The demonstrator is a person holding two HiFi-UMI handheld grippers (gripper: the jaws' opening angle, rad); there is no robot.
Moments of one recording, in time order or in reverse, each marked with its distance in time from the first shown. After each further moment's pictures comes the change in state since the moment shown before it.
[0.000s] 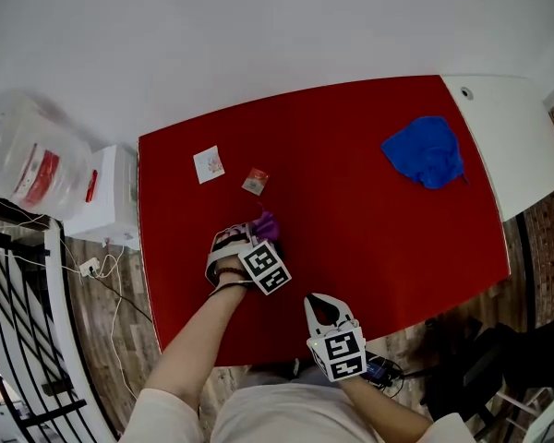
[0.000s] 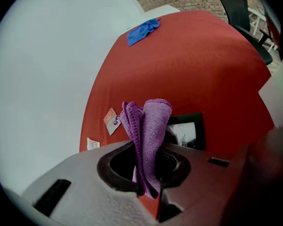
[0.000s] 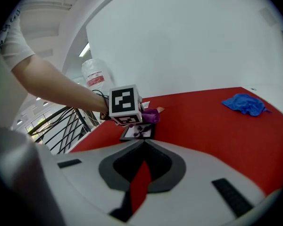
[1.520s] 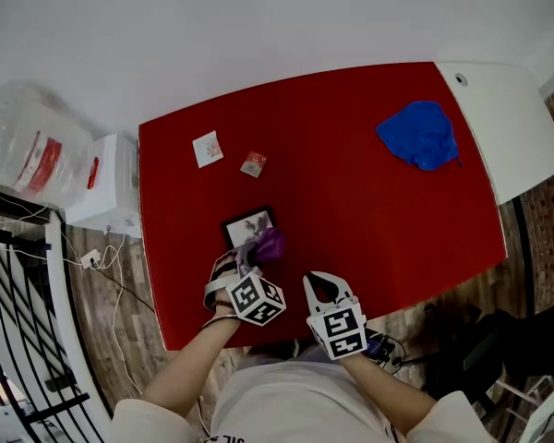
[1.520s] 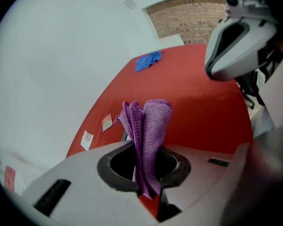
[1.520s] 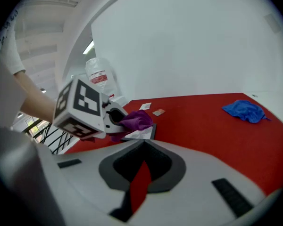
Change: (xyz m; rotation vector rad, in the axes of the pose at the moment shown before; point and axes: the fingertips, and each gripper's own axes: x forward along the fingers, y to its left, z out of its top) left arm -0.103 -0.065 0.002 -0.248 -0.255 -0.048; right arm -0.009 0.000 0.004 -0.055 -0.007 -0.003
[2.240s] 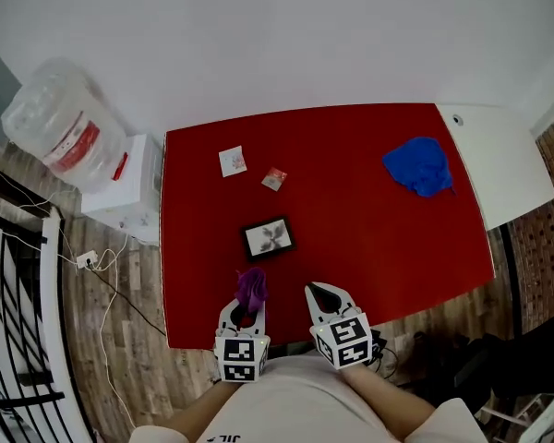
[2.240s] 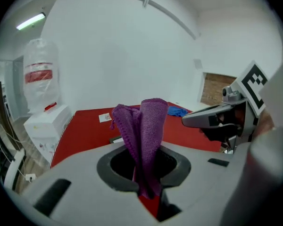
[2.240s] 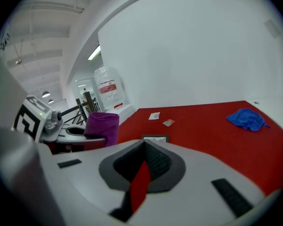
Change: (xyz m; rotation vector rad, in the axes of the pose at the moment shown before) left arm -0.161 -0.020 -0.041 -0.815 -0.403 0.071; right arm -0.039 0.060 0.041 -0.001 -0.073 0.031
